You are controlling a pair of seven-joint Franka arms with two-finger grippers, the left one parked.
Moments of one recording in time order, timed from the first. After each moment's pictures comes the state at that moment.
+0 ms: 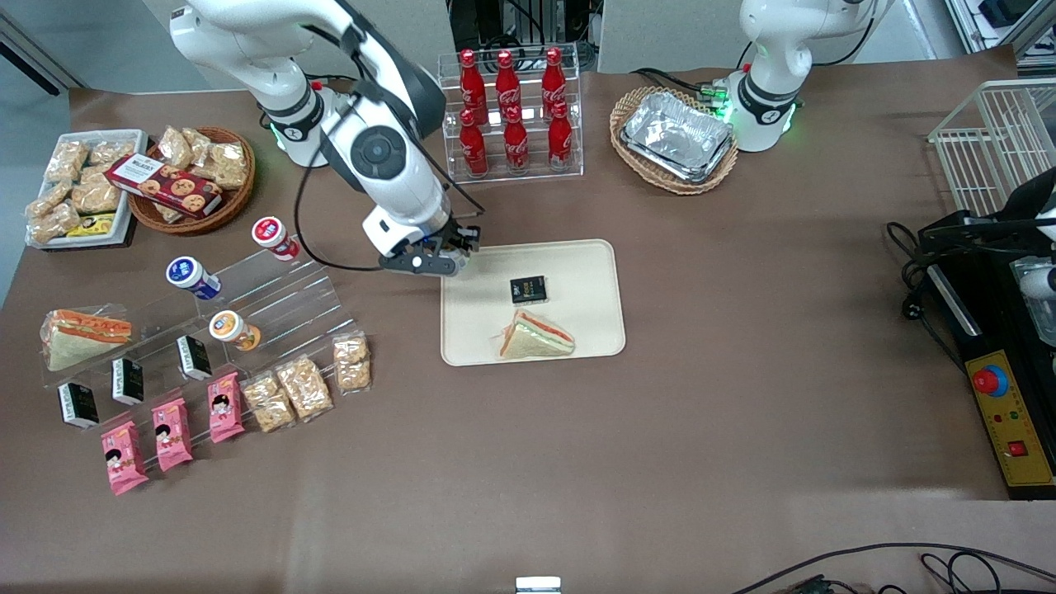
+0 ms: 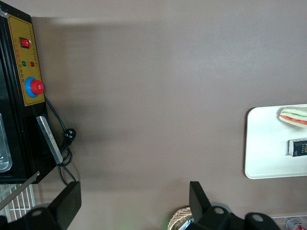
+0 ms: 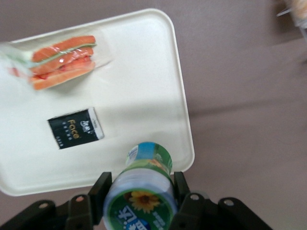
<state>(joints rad) 0.10 0.19 0.61 -2.12 0.04 2.25 0.85</state>
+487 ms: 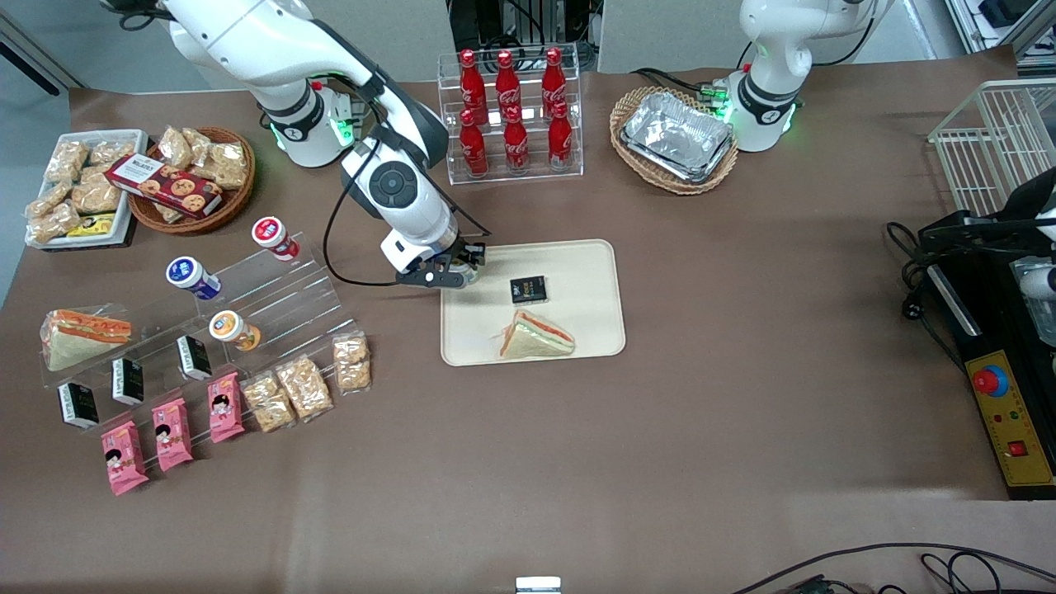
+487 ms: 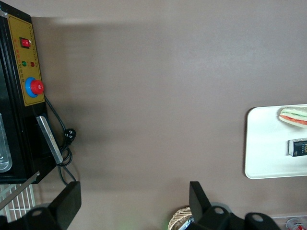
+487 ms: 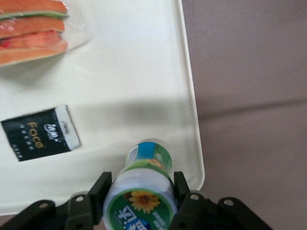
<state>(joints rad) 0.10 0.33 0.61 -2.25 -0.04 2.51 0.87</state>
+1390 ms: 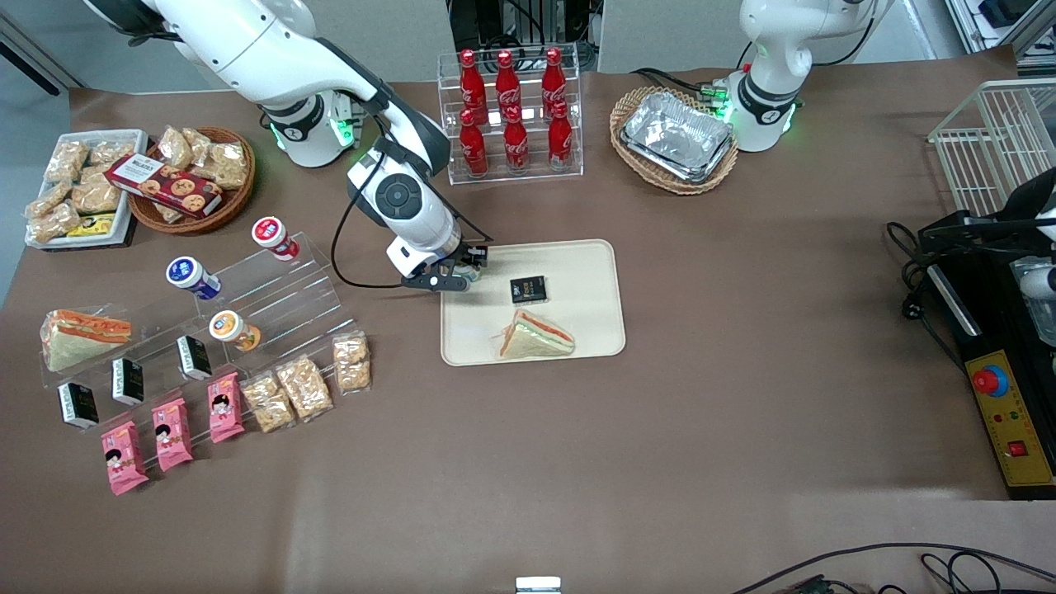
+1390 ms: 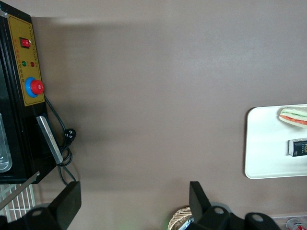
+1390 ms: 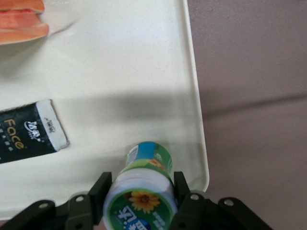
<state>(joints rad) 0.10 0.38 0.61 -2.25 -0.06 2.55 0.88</state>
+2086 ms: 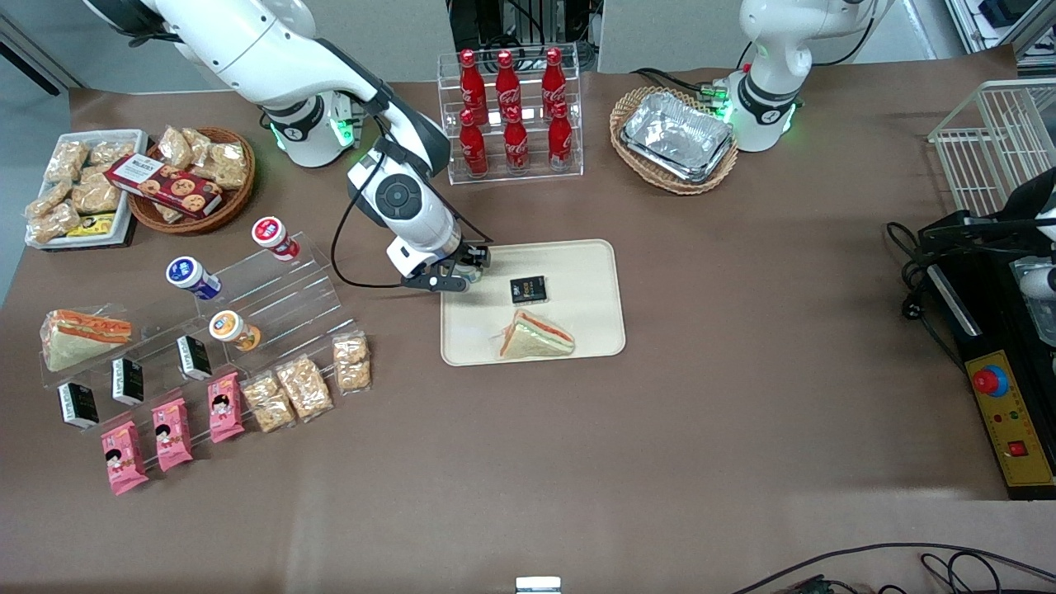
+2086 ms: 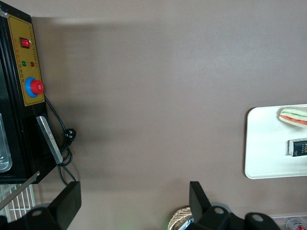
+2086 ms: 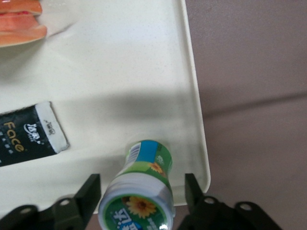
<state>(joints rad) 0.10 0.39 0.61 -2.25 -0.06 2.55 0.90</state>
